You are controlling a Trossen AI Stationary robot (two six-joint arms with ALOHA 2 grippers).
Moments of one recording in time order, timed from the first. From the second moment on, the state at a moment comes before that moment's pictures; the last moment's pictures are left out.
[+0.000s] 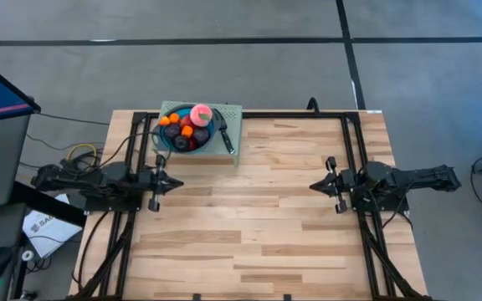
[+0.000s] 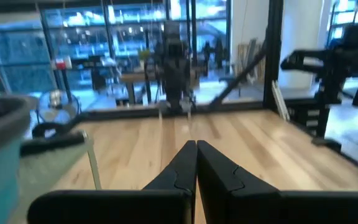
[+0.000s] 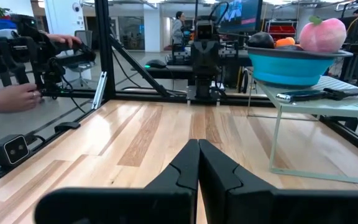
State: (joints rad) left arm -0.09 0.06 0.01 0.10 -0.07 0.07; right arm 0.10 0.02 0.01 0.01 0.00 -0.02
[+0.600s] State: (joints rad) left arm -0.01 0.00 0.01 0.03 -0.07 0.15; right arm 0.10 0.02 0.01 0.01 0.00 -0.02
